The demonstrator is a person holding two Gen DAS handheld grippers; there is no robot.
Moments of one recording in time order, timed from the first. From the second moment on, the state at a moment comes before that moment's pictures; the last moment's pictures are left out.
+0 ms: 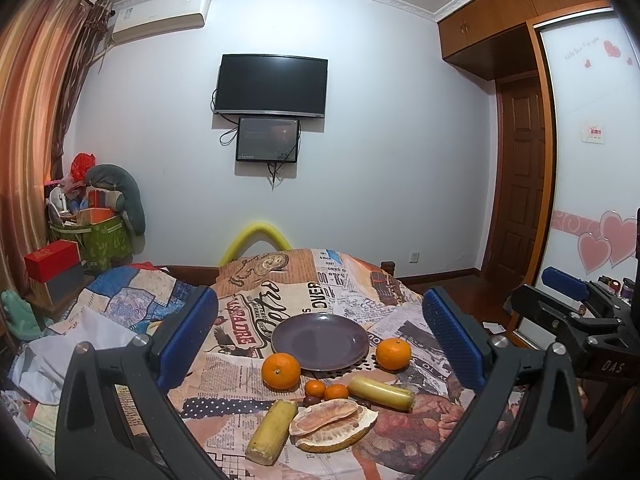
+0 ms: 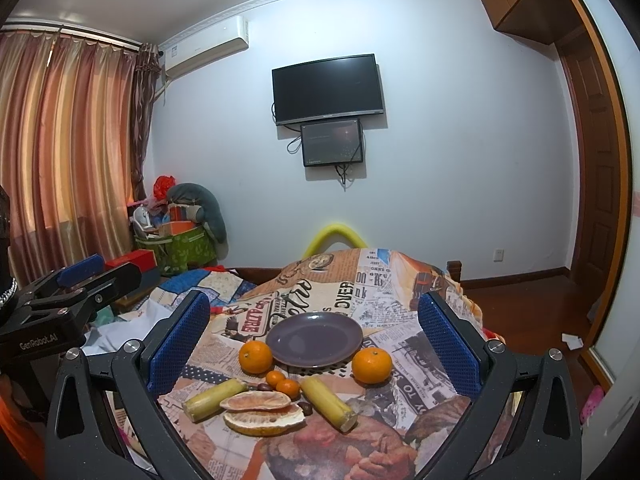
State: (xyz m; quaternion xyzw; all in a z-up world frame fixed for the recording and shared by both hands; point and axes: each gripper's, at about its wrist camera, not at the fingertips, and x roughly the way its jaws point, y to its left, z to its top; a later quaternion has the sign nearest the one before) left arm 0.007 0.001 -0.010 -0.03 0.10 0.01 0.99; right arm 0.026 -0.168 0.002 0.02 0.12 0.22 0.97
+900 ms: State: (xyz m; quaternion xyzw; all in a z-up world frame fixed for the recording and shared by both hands) left arm 0.066 0.043 -0.061 -0.01 0.21 0.02 0.98; right arm 0.060 -0.150 -0.037 -0.04 0.17 0.20 0.96
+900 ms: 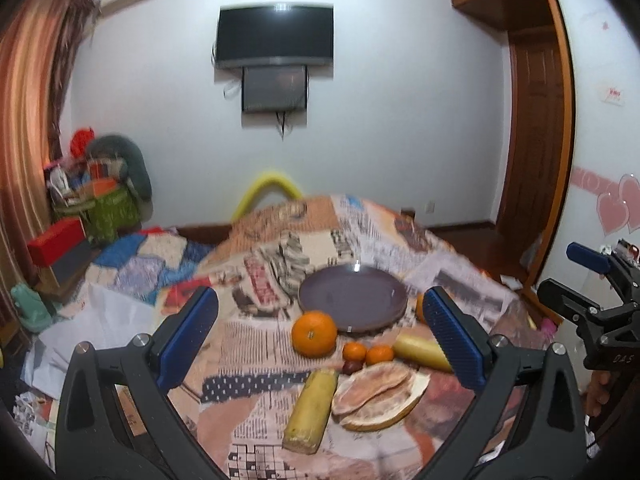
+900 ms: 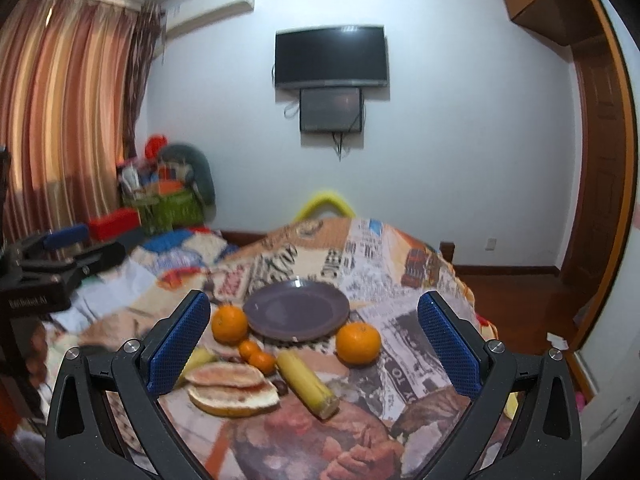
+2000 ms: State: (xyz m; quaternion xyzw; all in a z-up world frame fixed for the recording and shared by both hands) left arm 0.147 0.075 -0.211 -0.05 0.45 -0.04 0.89; right arm 0.156 -0.133 -0.166 -0.07 0.41 0.29 0.86
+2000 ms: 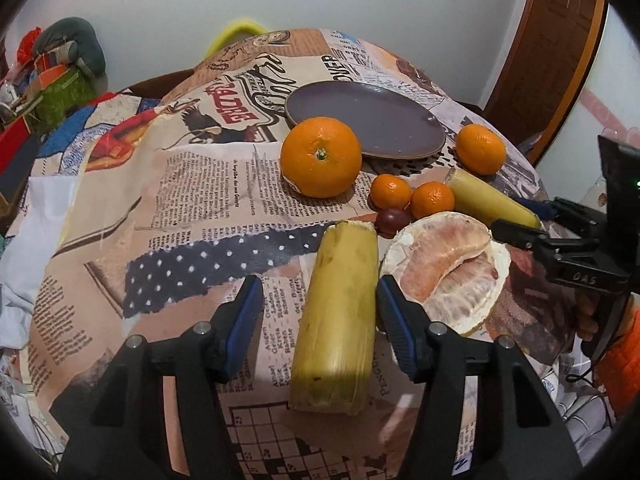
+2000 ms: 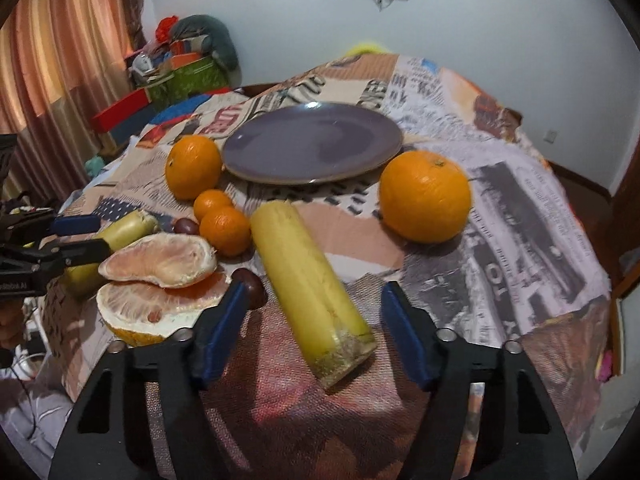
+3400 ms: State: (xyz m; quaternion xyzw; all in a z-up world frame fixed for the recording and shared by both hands) left arm 0.172 0.072 -0.223 -0.01 0.49 0.00 0.87; right arm 0.168 -0.143 -0.174 -0.02 0.47 0.30 0.83
